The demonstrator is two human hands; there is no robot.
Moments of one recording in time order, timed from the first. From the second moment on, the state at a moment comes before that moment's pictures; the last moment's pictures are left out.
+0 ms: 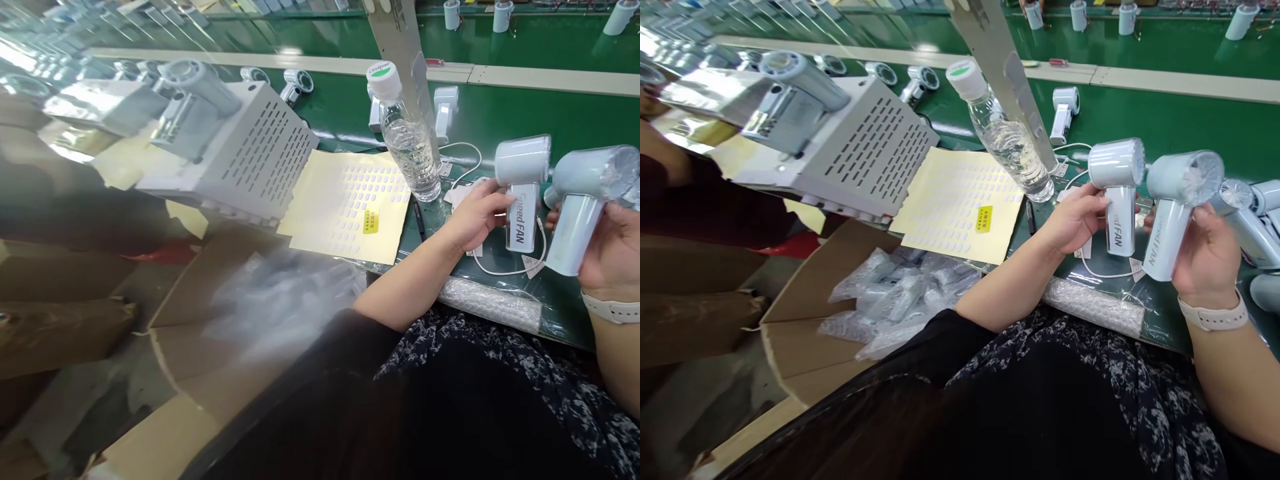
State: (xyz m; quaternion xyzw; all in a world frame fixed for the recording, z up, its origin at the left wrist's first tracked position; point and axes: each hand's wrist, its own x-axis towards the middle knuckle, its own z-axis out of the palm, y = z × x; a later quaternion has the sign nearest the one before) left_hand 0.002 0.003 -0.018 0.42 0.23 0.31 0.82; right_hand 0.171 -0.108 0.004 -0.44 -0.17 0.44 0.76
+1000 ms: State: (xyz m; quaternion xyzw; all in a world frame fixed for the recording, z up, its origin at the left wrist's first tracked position) left_hand -0.007 0.006 -0.010 0.52 0.22 0.31 0.77; right_hand 0.168 -0.112 0.011 -0.46 -0.23 0.43 0.74
